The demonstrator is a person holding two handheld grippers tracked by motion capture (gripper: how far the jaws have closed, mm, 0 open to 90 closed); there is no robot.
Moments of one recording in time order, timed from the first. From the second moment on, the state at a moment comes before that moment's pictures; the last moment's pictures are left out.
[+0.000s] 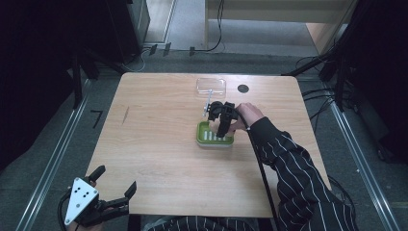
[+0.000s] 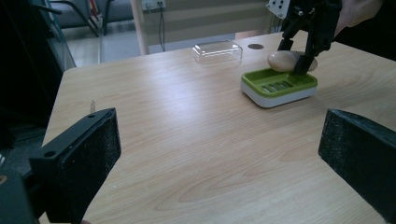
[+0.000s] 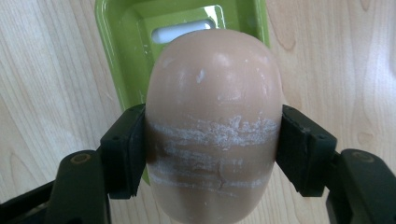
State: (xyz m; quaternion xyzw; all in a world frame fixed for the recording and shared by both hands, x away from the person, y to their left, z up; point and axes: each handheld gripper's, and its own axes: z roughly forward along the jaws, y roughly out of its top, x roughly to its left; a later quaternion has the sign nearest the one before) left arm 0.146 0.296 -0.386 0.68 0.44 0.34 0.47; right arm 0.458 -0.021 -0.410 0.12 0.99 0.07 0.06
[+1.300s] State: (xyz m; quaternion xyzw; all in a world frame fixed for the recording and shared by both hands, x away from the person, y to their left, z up) left arm 0.147 0.296 -0.386 0.68 0.44 0.34 0.47; right arm 0.459 -0.007 -0.435 0.10 0.99 0.07 0.06
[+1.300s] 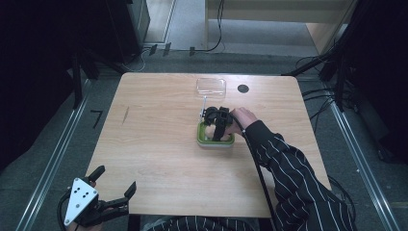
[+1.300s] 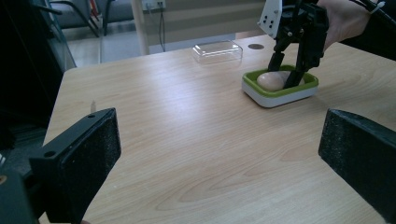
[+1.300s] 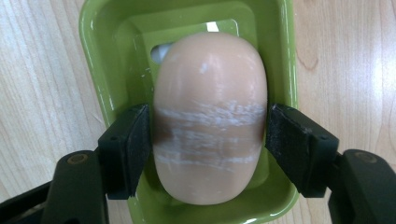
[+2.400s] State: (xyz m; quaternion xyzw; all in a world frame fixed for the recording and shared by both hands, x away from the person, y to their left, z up) left arm 0.157 0.292 -0.386 0.69 0.43 0.33 0.47; right arm 0.452 -0.036 -0.407 0.20 0.97 0.09 0.07
